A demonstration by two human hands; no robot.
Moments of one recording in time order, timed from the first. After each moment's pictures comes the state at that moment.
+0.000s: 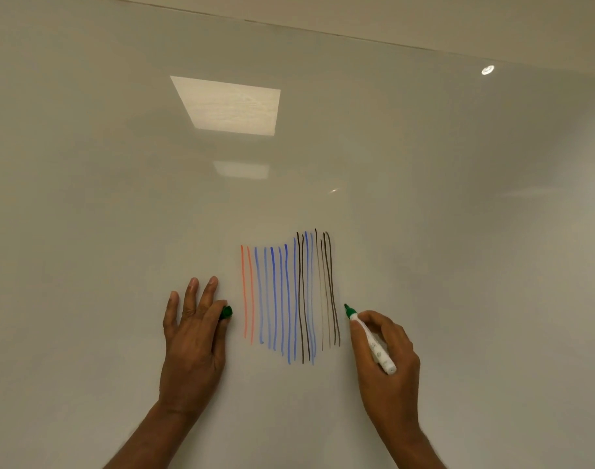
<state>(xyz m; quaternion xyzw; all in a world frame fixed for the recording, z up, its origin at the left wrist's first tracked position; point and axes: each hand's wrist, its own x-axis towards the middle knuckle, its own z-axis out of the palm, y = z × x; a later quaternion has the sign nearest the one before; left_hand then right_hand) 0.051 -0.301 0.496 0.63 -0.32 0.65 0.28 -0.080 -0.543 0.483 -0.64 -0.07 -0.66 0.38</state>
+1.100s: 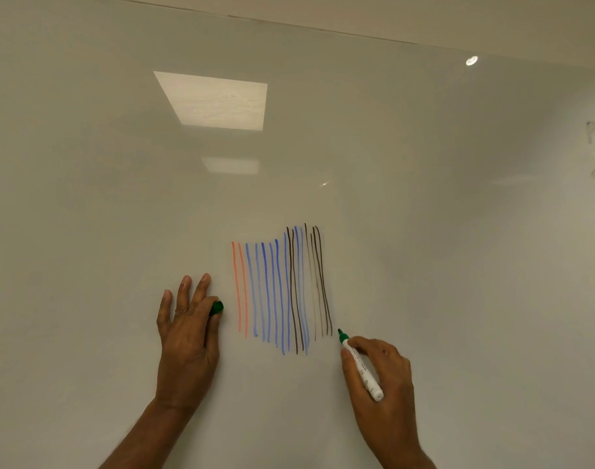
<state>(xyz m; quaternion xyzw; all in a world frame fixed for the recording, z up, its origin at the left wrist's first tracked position) 0.047 -0.300 0.497 0.64 -0.33 0.62 0.32 -0.102 -0.541 0.448 -0.71 -0.03 -0.63 0.30</state>
